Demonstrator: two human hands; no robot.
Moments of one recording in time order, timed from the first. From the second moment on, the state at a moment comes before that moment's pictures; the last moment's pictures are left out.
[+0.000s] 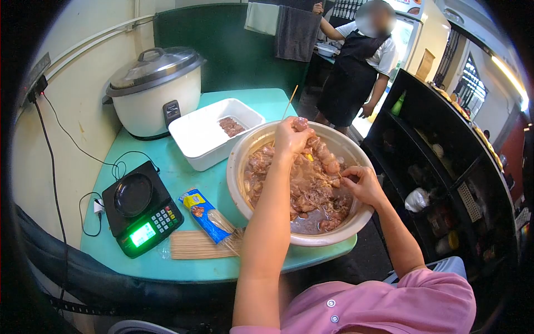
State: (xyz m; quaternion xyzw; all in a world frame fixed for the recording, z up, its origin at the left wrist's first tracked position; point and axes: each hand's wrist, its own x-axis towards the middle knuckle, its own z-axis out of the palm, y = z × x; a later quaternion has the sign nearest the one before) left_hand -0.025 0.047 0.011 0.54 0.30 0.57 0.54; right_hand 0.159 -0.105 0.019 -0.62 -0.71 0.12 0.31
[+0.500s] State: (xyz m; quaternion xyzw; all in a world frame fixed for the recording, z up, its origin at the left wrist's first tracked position) left_hand -0.026 0.045 0.014 0.52 0.27 0.59 0.55; right_hand 0.159 -0.107 0.021 -0.62 -0.71 0.13 0.31
